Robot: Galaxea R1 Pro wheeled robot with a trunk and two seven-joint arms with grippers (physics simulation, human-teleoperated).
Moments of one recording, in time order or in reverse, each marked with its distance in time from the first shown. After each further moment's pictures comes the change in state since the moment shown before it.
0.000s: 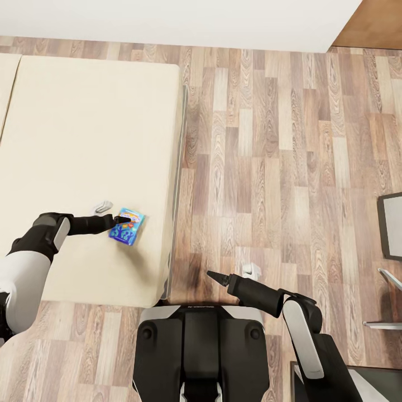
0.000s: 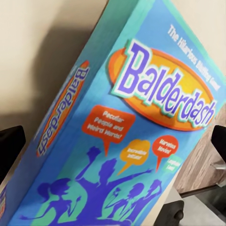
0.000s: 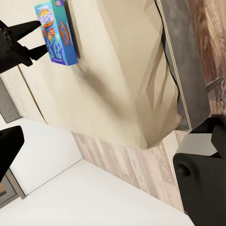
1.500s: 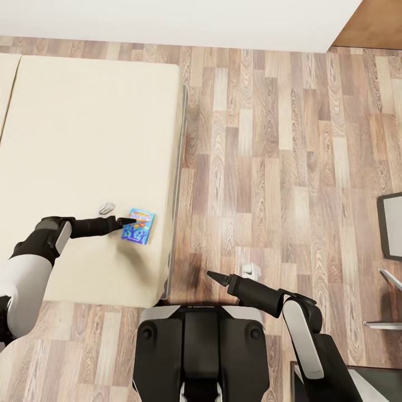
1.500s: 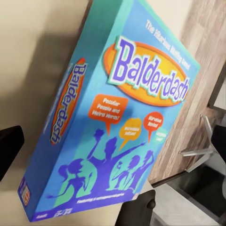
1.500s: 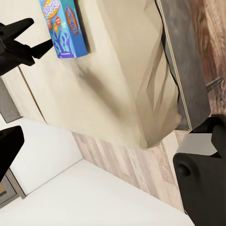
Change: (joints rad) left arm 0.023 -0.005 -0.001 0.000 -0.004 -0.023 -0.174; right arm 0.001 0.000 0.000 0.000 0.000 0.000 0.001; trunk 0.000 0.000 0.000
